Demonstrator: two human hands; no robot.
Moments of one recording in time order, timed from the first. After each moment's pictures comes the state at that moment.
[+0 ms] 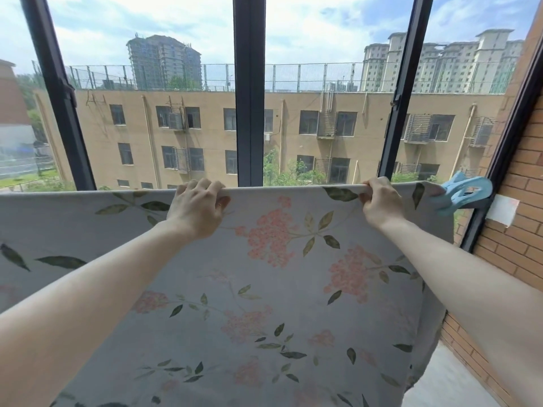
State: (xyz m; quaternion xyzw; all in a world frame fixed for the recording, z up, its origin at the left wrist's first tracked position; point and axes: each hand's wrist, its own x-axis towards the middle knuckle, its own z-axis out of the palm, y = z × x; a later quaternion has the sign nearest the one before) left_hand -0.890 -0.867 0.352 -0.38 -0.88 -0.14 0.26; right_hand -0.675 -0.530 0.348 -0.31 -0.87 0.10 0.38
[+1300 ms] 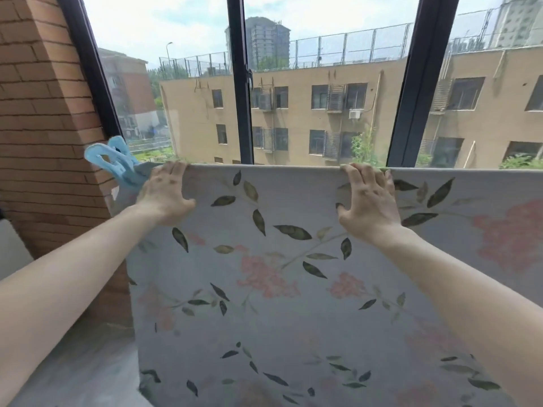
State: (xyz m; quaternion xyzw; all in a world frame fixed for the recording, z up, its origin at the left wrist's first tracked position) left_hand -1.066 -1.346 0.355 -0.17 -0.96 -0.10 0.19; right_hand -0.900 -0.979 0.327 -0.10 -0.94 0.08 0.33
